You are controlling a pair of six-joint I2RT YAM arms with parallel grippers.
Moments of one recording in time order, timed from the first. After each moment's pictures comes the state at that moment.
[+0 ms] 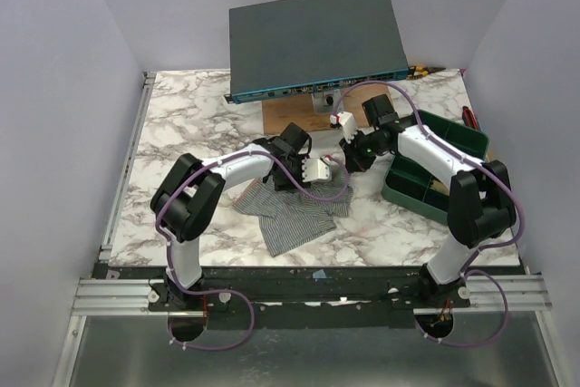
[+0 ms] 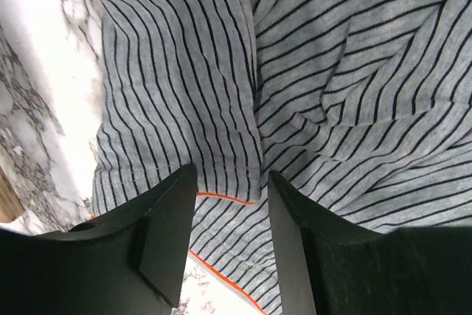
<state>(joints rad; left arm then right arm) -0.68 1.87 1.24 -0.51 0.15 0.88 0.36 1.71 1.25 -0.66 -0.46 -0.49</state>
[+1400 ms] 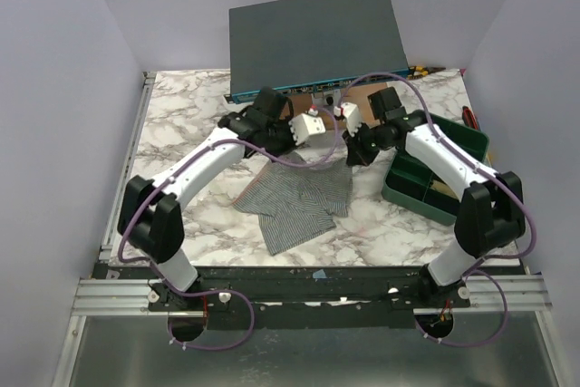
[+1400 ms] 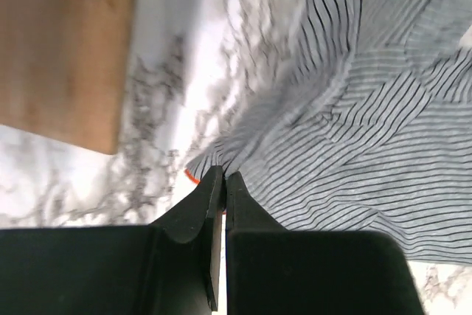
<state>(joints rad) -0.60 1.68 1.39 -0.64 0.29 0.67 0.36 1.65 1.27 -0.69 -0.46 -0.48</state>
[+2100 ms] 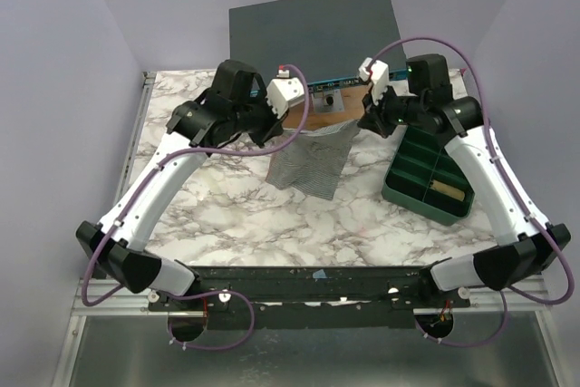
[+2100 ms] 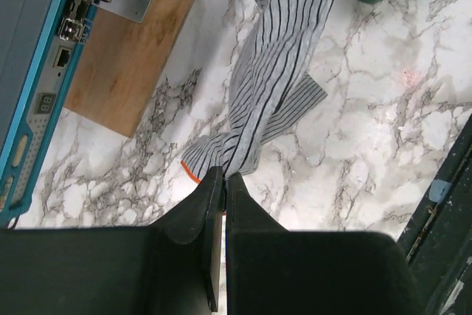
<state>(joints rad) -0.56 1.45 1.66 -0.86 0.35 0.37 0.36 1.43 1.60 -0.84 -0.46 -0.46</state>
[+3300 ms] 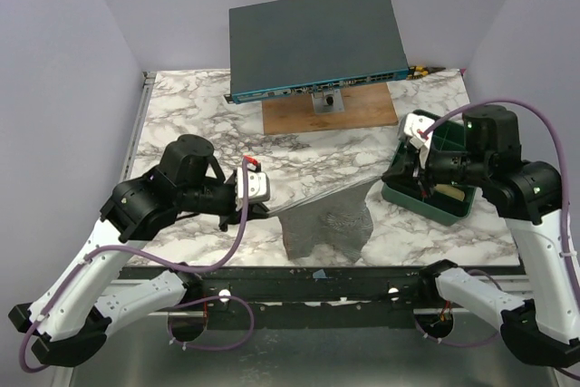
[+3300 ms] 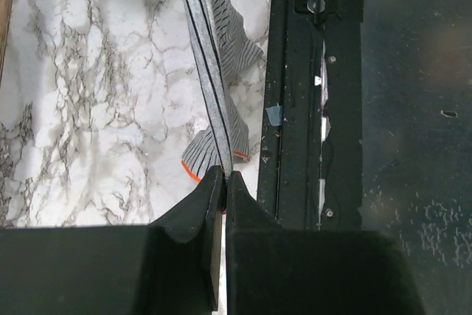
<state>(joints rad) -0.73 0.89 1.30 -1.04 0.66 0.44 0.36 0.98 1.52 -1.18 -0.70 -0.58</state>
